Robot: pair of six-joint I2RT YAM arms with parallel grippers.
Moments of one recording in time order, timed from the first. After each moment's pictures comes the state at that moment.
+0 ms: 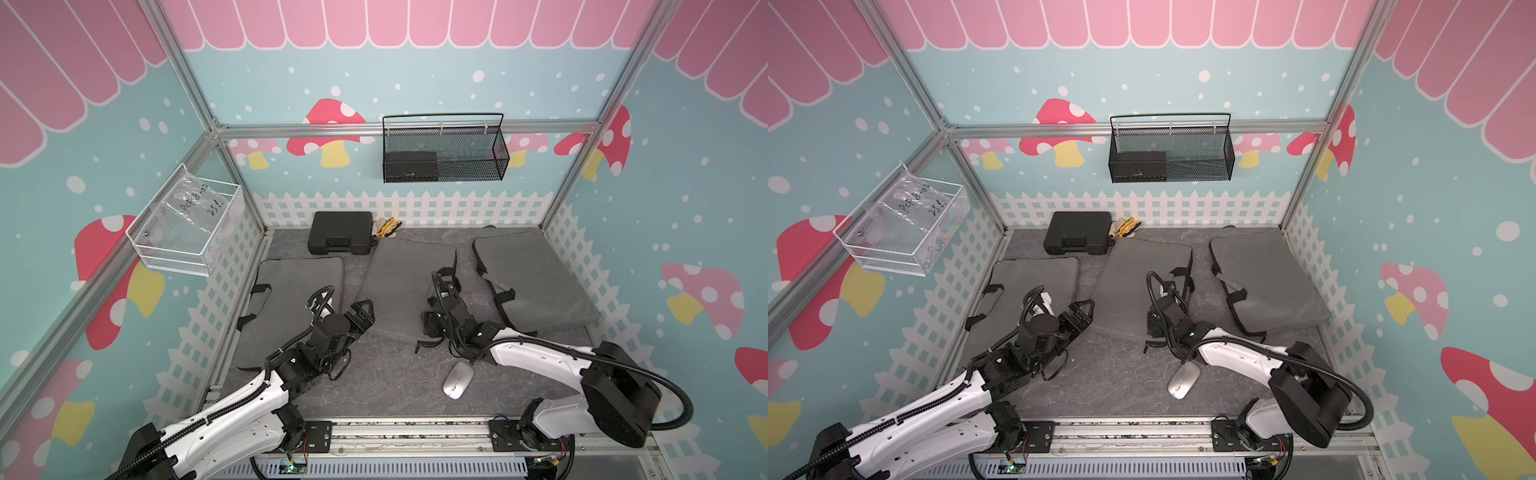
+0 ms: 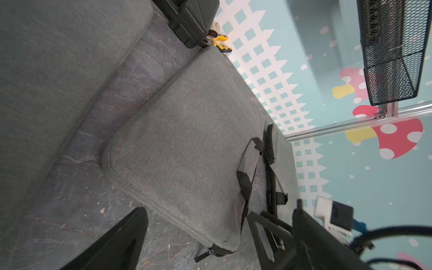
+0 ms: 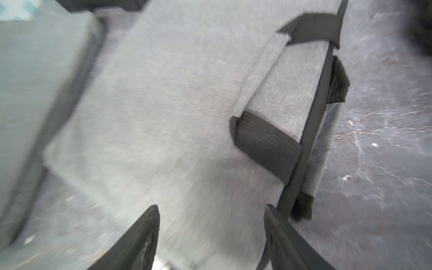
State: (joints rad) left arm -0.76 0.86 0.54 -0.15 -0.38 -1.19; right arm 0.84 1.33 0.72 -0.13 0.33 0.58
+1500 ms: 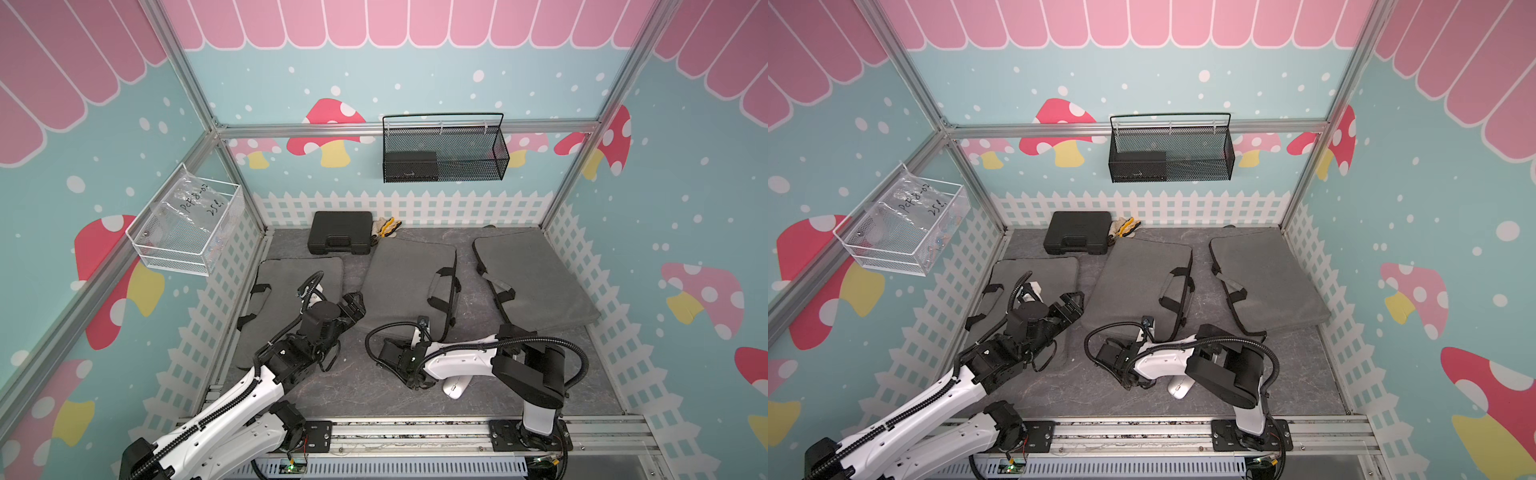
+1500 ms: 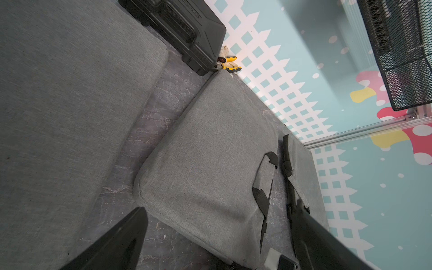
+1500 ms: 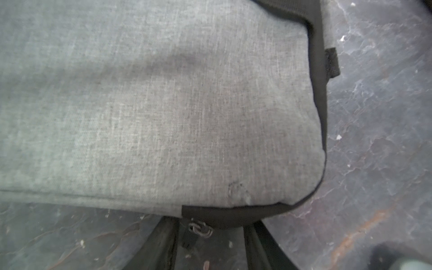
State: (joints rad) left arm -0.65 0.85 0.63 -0.29 -0.35 -1.04; right arm 1.19 1.88 1.02 -0.57 0.73 1.29
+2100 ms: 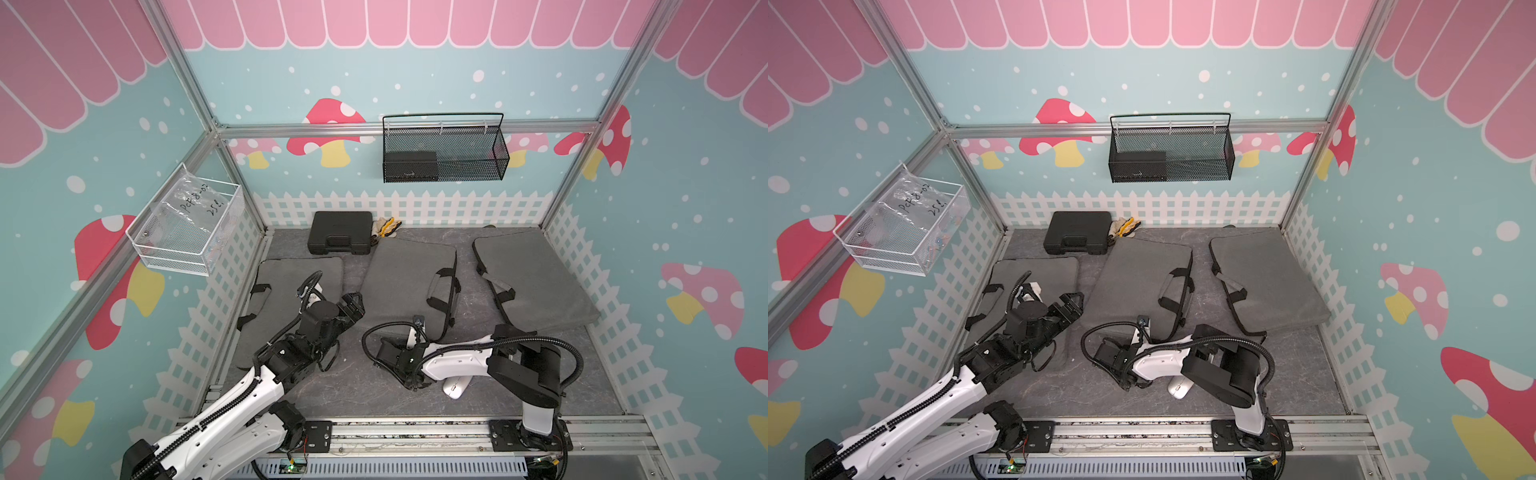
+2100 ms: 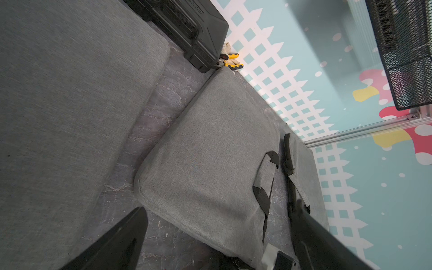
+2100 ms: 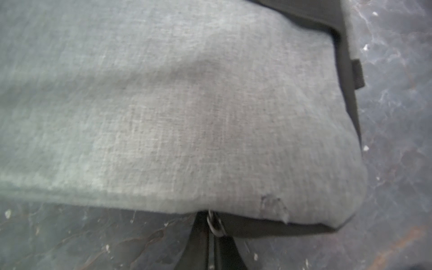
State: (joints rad) left arm -0.62 0.84 0.62 -0.29 -0.31 -1.04; right arm 1.19 1.88 1.00 -0.46 0.74 1.22
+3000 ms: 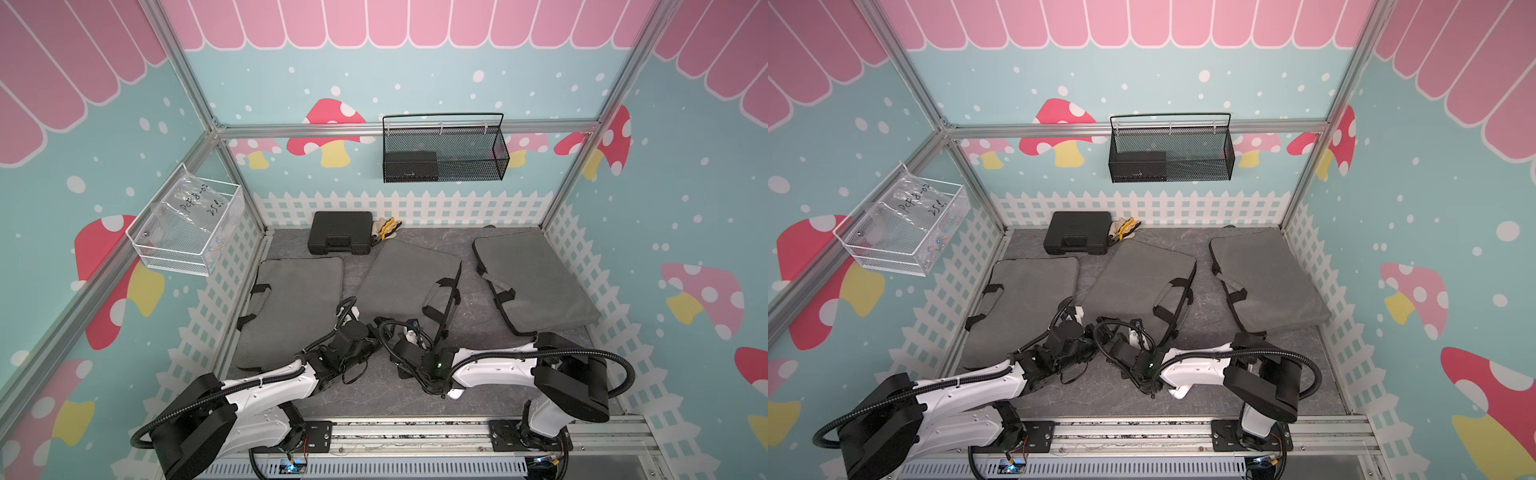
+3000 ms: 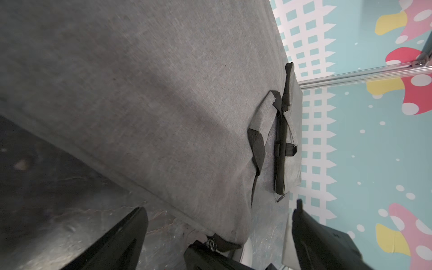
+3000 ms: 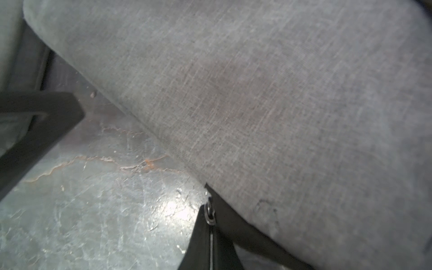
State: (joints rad) left arm -0.80 1.18 0.39 0.26 -0.11 -1.33; right arm 1.19 1.63 0.80 -0.19 0.36 0.90
